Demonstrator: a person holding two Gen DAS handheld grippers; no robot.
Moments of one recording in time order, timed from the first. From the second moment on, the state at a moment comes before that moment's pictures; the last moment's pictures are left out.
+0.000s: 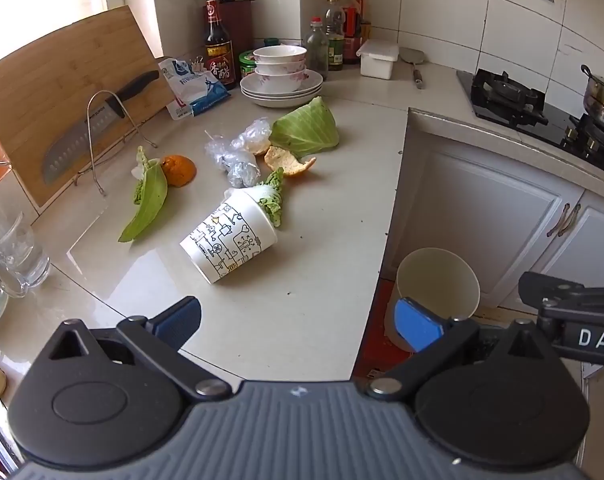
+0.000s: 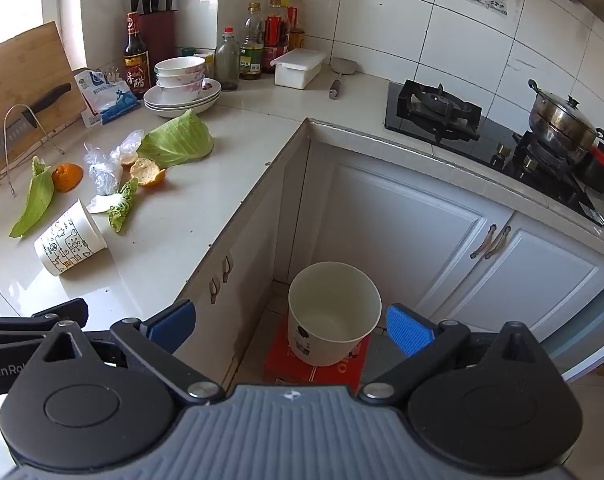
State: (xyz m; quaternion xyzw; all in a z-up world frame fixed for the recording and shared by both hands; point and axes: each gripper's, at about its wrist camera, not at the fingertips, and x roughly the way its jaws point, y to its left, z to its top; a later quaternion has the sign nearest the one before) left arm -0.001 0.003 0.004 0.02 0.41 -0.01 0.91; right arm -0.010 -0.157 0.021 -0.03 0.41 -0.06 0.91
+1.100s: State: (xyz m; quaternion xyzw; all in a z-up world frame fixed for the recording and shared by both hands) left arm 0.001 0.004 0.007 0.02 0.41 -0.01 0.91; right arm -0.009 -0.156 0.022 -0.03 0.41 -0.06 0.91
